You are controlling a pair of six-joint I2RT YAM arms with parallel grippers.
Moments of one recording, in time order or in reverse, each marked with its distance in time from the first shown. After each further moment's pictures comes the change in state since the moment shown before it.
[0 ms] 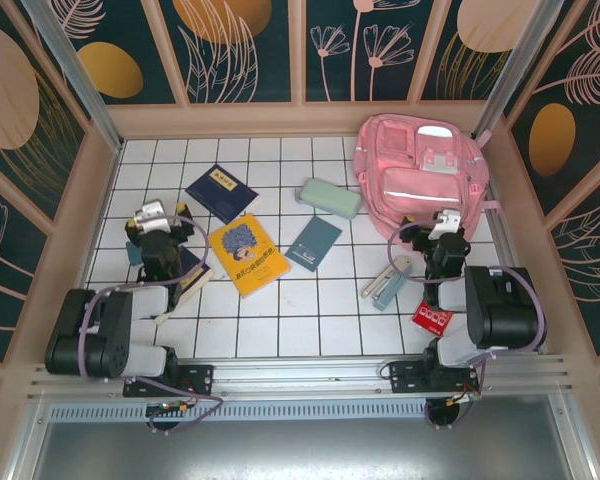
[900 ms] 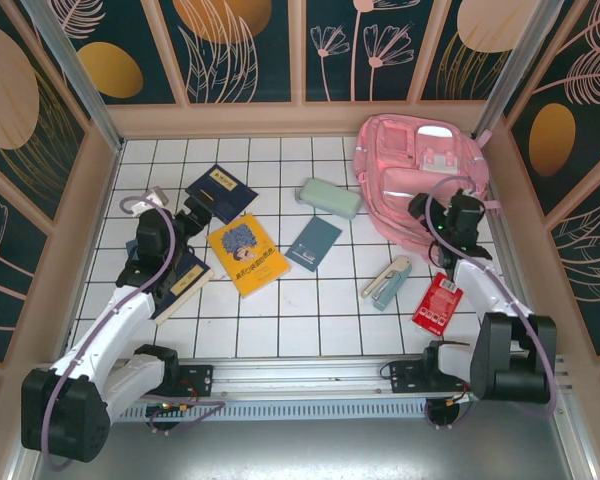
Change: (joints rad) left arm -0.148 -0.370 0.236 -0.835 0.323 -0.712; right arm -0.005 -0.235 0.376 -0.956 -0.101 0.478
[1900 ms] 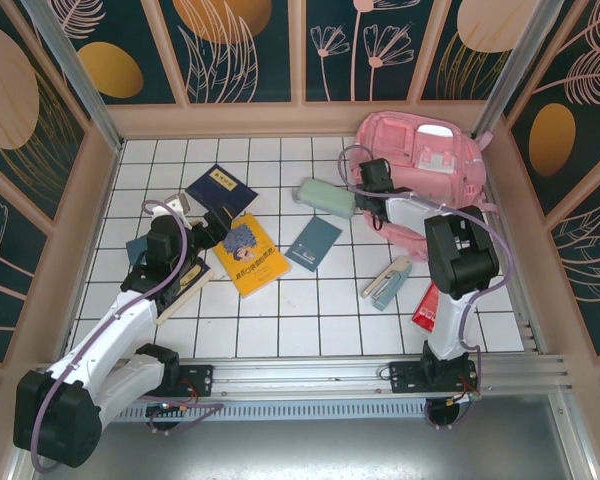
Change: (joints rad) left arm -0.086 -0.029 -0.022 -0.058 0.082 0.110; right arm 0.391 0.692 0.607 -0.216 0.329 -0.238
